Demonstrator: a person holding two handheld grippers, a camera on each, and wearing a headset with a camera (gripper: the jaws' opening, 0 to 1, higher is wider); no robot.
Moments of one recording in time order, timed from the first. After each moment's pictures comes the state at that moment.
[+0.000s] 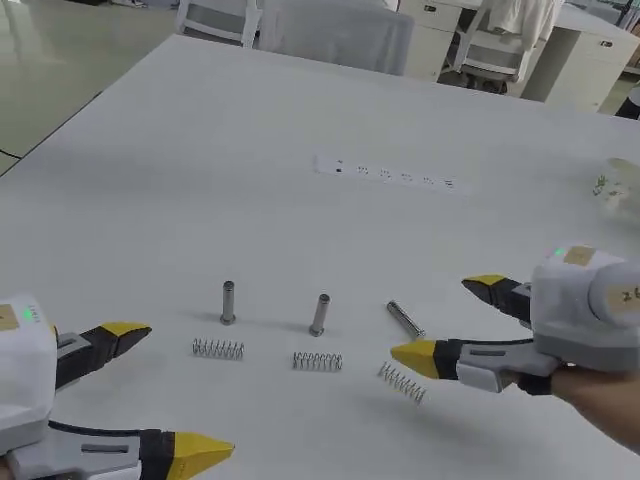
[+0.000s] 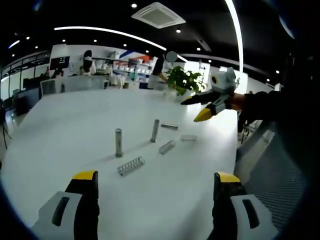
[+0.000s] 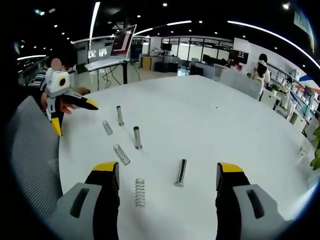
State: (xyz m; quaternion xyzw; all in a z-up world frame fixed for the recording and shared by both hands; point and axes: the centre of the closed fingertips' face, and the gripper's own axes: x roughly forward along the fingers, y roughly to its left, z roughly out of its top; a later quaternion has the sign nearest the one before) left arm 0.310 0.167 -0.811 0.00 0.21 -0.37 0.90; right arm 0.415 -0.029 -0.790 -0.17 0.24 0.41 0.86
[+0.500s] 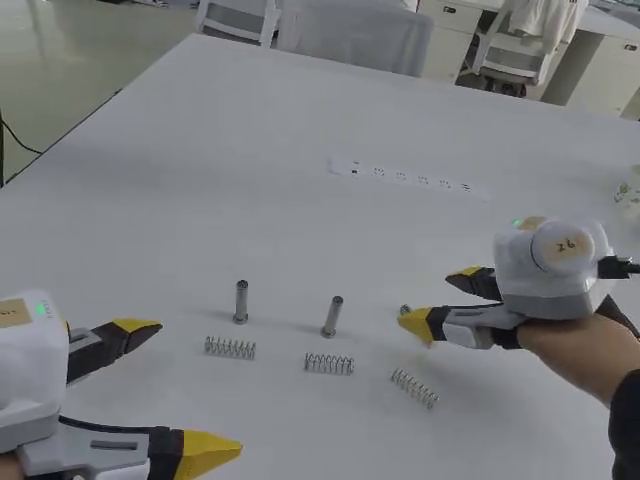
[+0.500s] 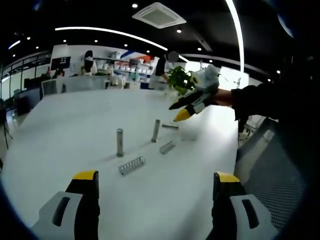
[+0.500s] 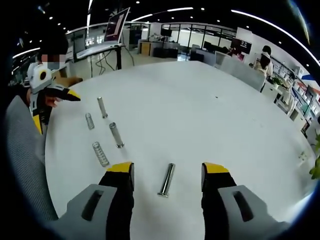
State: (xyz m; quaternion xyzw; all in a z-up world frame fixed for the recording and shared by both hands) left arm 0.309 0.169 -0.810 0.00 0.21 -0.37 0.91; right arm 0.455 -0.022 -0.816 -0.21 0.30 0.39 0.84
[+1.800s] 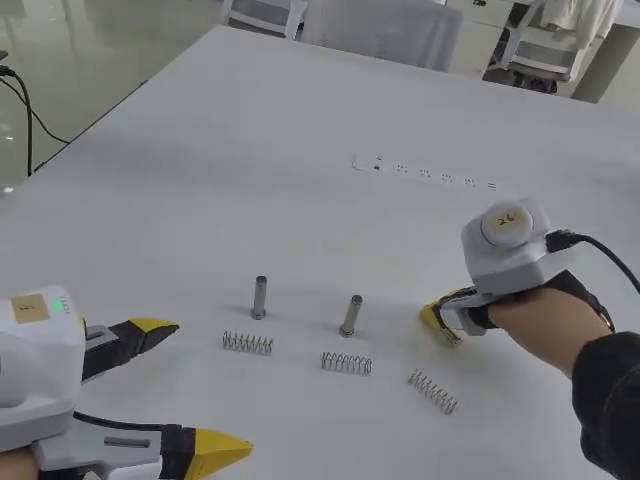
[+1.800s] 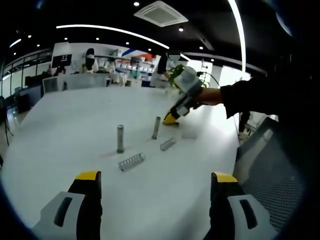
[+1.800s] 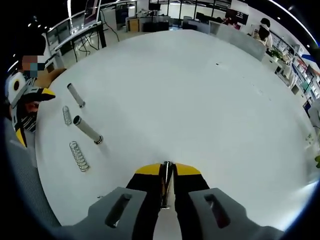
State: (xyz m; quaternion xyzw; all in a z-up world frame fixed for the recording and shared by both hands) left arm 0.307 0.170 -0.814 0.00 0.22 -0.36 0.90; right arm 0.476 -0.024 -0.863 -0.20 0.42 0.35 0.81
